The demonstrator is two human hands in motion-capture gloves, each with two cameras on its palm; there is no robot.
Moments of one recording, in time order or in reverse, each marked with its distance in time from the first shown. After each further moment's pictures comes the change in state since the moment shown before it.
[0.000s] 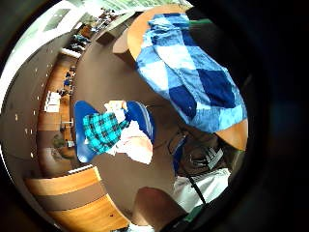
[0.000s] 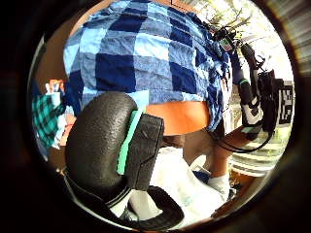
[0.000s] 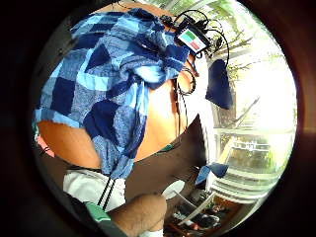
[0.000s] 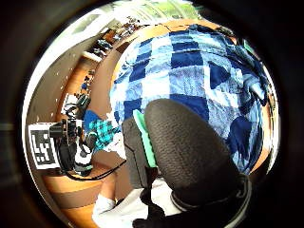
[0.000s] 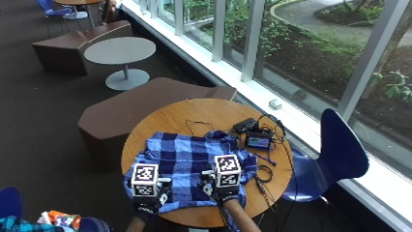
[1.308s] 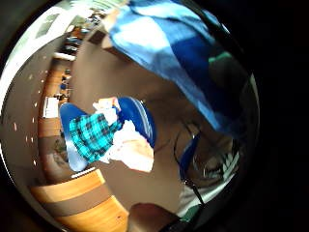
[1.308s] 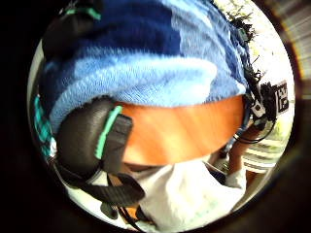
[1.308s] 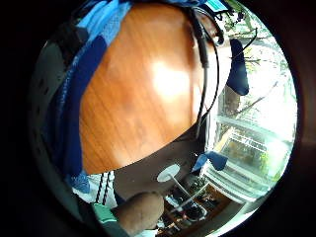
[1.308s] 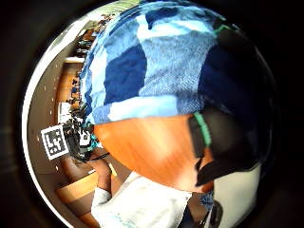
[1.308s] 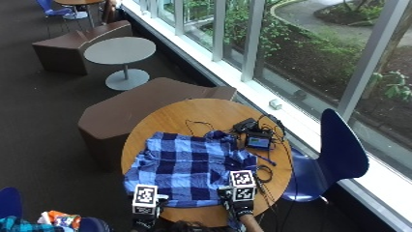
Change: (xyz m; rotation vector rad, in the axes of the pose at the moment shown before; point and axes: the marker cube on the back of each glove) left arm -0.015 -0.008 0.113 0.093 -0.067 0.039; right arm 0.070 0.026 0.095 -0.190 0.010 0.078
